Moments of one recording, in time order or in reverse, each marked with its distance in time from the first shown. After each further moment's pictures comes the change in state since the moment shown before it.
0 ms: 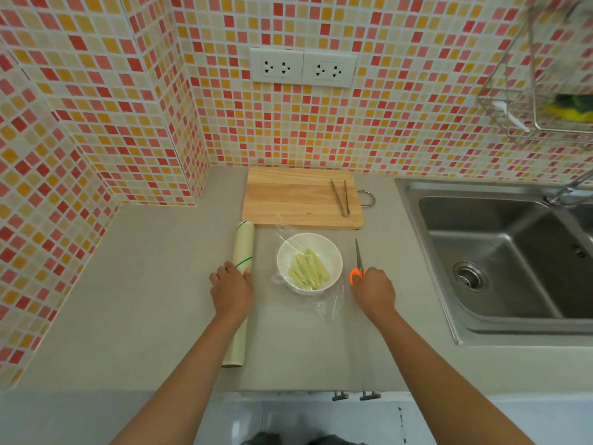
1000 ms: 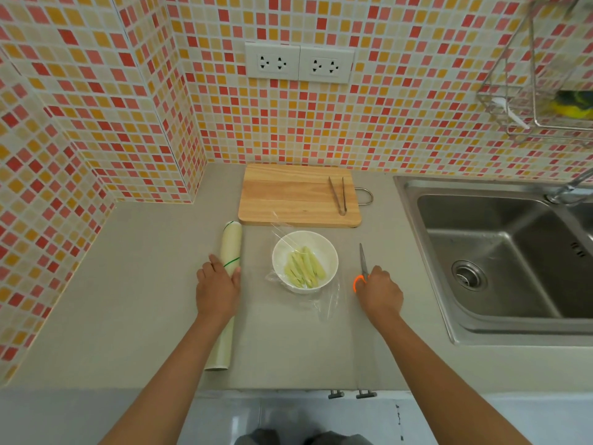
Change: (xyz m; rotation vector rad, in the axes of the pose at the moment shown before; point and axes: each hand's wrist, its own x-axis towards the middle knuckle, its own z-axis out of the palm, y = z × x) left_hand 0.000 -0.018 -0.005 -0.001 0.050 0.064; right_hand 0.004 0.023 0.002 -0.163 0.037 -0.025
